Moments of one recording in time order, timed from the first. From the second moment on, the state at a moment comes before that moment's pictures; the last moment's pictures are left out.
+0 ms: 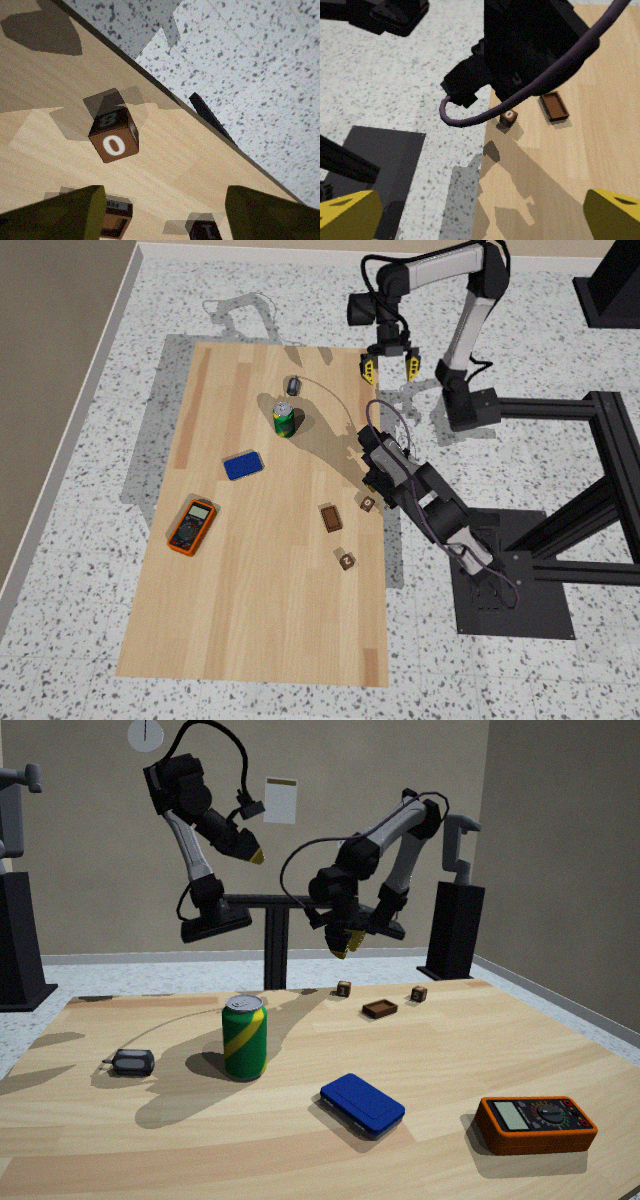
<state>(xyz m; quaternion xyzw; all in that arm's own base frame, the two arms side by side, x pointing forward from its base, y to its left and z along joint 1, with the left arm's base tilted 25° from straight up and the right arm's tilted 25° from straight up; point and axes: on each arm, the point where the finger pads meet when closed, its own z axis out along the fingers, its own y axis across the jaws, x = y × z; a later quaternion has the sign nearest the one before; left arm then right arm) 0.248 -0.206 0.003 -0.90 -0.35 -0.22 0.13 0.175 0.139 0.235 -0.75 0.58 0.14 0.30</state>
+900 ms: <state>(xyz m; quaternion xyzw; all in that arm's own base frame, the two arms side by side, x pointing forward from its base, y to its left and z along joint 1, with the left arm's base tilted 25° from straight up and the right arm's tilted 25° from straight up) 0.336 -0.166 0.027 -0.58 -0.79 0.20 0.06 0.235 0.165 0.248 -0.68 0.63 0.14 0.34</state>
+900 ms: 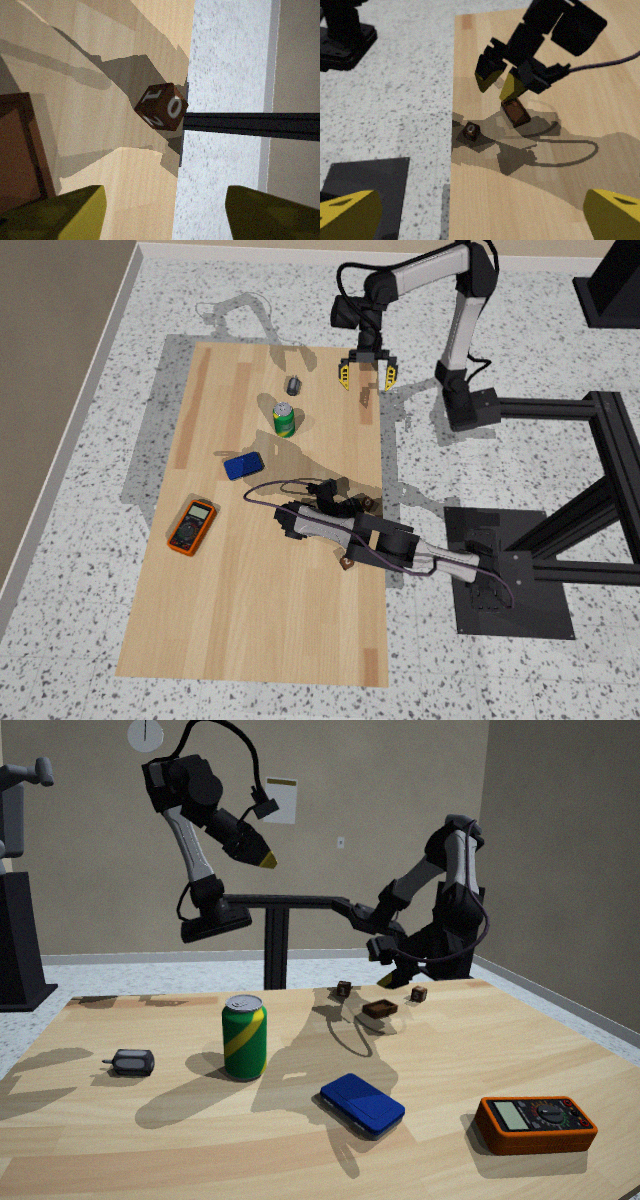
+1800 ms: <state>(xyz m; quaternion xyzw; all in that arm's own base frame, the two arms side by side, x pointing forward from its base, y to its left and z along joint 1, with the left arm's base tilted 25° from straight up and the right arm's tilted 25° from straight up) 0.367 -0.115 0.026 -0.54 -0.84 0.04 -0.02 0.277 0.204 0.240 -0.66 0.65 0.16 0.34</state>
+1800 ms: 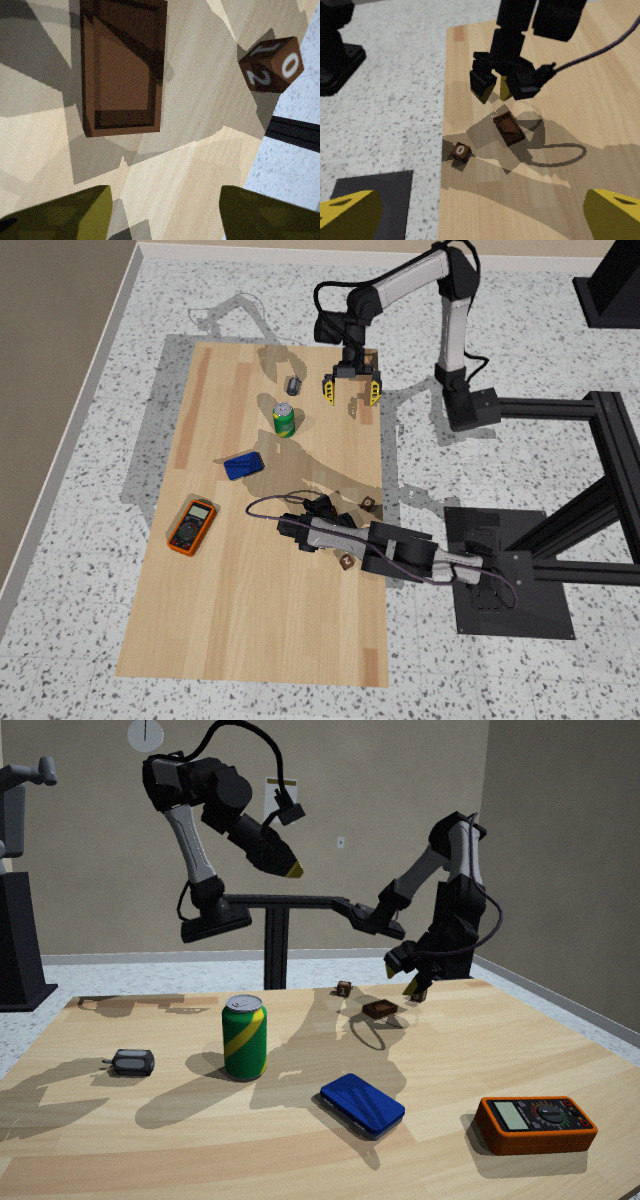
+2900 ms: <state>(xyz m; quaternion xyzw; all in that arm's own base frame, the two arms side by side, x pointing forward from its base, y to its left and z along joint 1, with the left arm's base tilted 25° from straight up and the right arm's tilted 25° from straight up) 0.347 -0.028 0.008 -0.49 -0.85 -0.20 -0.06 0.301 0.254 0.221 -0.67 0.64 0.20 0.32</state>
